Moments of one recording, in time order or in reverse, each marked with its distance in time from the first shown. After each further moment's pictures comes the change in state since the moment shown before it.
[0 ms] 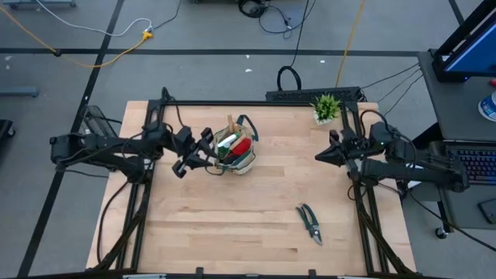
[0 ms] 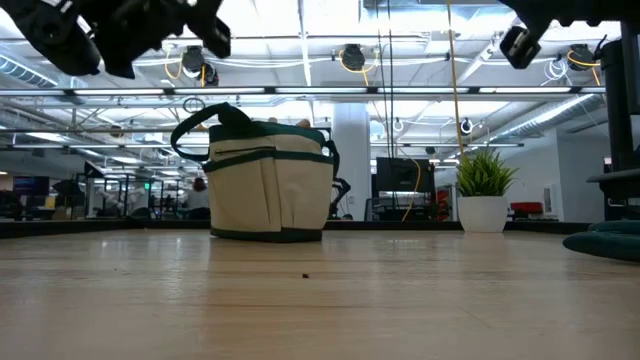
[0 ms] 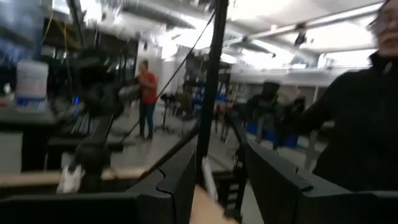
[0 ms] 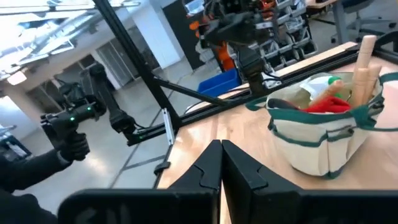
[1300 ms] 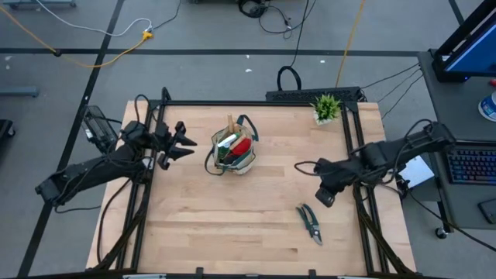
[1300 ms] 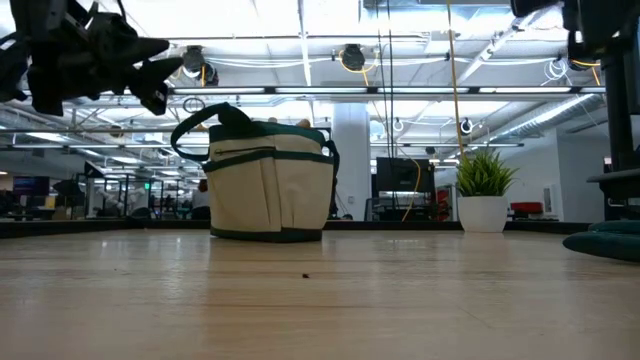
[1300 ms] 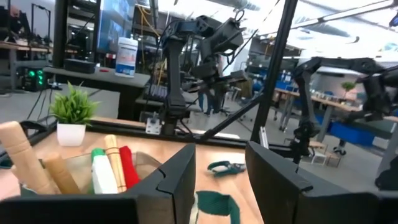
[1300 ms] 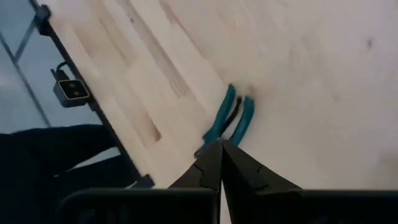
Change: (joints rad) left arm 0.464 -0.510 -0.313 -0.330 0.195 0.010; right arm 0.608 0.643 0.508 -0.867 0.369 0.613
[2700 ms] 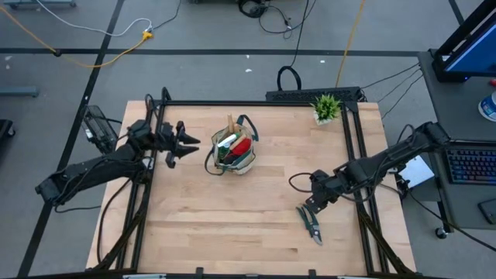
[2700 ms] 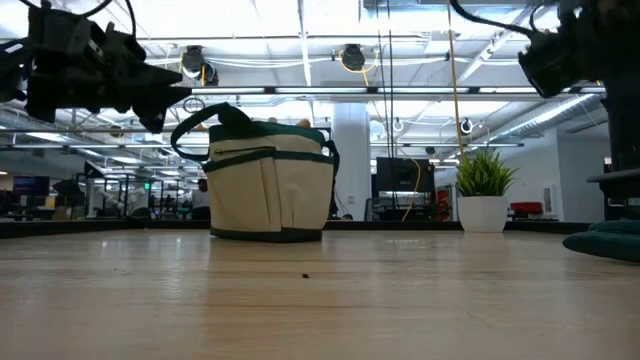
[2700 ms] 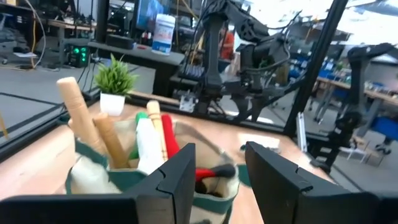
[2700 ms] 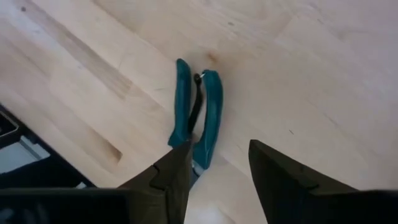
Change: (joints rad) left arm -0.005 0.002 0.000 -0.175 -0.134 0.111; right arm 0.075 0.105 -0.245 0.199 -0.020 0.332
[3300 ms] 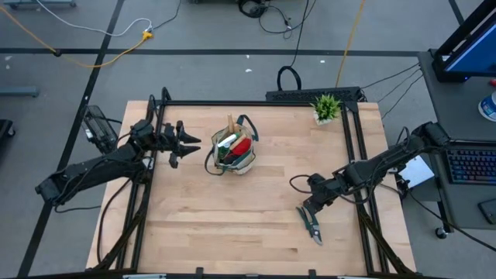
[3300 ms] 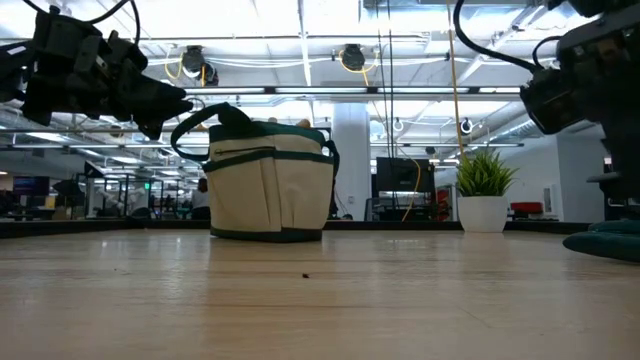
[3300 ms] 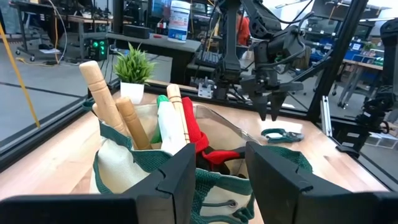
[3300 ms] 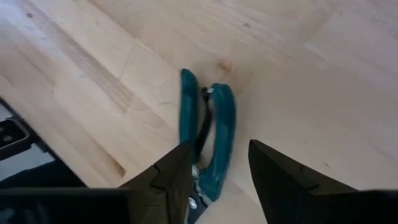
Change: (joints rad) left arm 0.000 0.000 0.000 -0.093 -0.062 0.118; right arm 0.000 0.000 -0.193 0.302 -0.004 0.029
